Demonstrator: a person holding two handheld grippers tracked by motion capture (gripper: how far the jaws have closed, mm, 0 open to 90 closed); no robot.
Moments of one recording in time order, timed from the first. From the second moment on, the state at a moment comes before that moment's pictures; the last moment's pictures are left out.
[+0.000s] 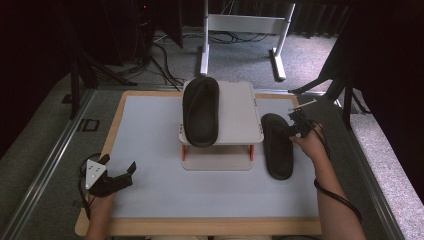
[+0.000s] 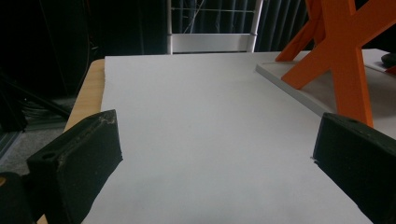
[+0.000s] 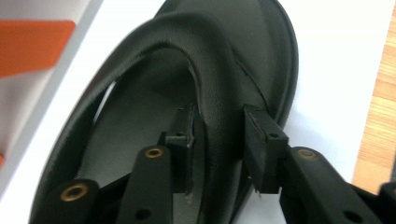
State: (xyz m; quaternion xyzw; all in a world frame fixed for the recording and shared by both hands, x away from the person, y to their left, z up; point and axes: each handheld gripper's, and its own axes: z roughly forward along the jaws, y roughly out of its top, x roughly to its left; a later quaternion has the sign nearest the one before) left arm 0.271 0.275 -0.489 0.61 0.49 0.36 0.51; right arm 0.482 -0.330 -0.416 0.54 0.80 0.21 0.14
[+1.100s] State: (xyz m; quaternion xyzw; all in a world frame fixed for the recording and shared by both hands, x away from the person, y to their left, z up) left arm 0.271 0.275 -0.489 0.61 0.49 0.36 0.51; right arm 0.469 -0.328 -0.342 0.56 0.79 0.21 0.14
